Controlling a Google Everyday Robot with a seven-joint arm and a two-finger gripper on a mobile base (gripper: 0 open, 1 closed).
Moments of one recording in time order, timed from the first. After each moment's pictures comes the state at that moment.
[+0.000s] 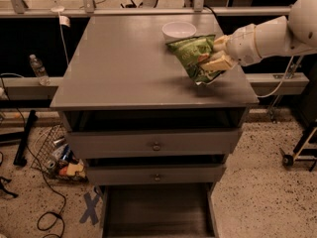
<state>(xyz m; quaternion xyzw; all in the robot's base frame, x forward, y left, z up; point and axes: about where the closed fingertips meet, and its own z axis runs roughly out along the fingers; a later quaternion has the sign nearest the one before) 0.678 -0.142 0.895 -0.62 0.63 0.12 0.46</state>
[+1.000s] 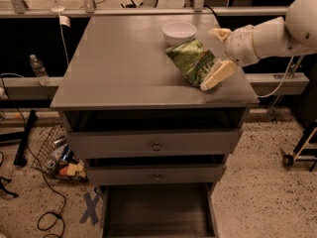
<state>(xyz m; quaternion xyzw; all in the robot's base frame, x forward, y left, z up) 0.679 -0.137 0.893 -0.62 0.62 0.12 0.46</state>
